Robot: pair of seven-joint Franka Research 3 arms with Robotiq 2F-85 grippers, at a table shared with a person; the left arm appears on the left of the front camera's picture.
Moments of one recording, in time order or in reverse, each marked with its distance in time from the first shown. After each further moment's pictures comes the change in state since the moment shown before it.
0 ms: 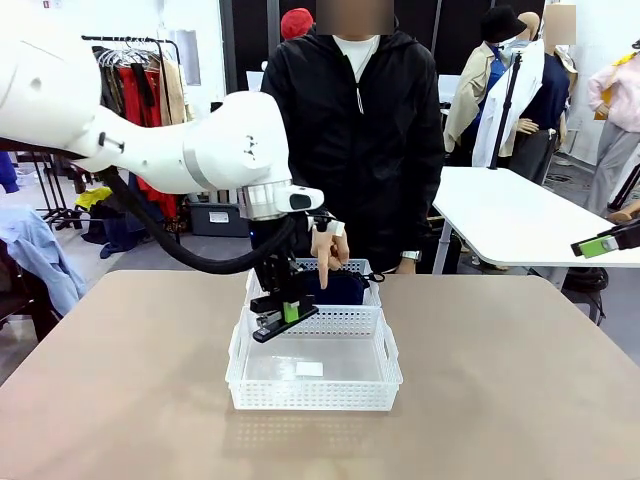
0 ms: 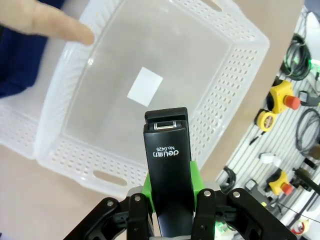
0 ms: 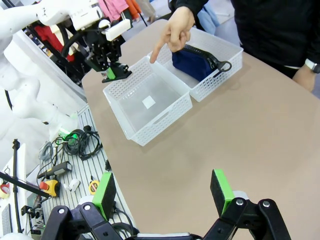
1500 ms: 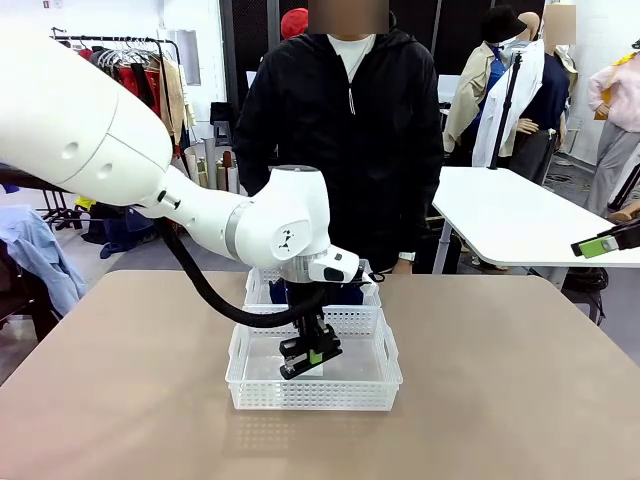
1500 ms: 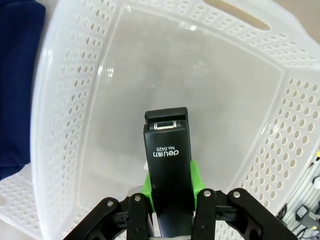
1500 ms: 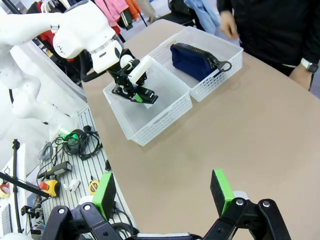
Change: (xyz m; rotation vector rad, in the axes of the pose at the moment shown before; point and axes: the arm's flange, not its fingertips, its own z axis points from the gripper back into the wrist) left arm 0.039 -0.011 -0.105 0.193 -0.026 -0.177; right arm 0.000 0.000 0.000 0.000 0.000 0.000
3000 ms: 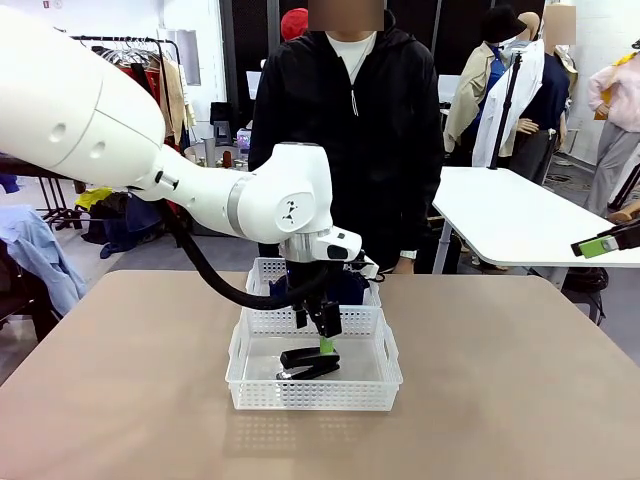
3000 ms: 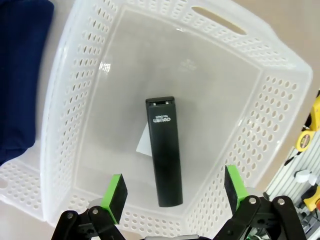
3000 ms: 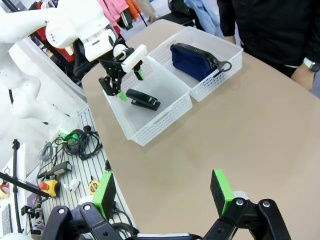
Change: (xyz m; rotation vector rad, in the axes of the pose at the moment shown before) left arm 0.005 -0.003 0.039 -0.053 0.020 0.049; right arm 0.000 0.000 0.000 0.000 0.000 0.000
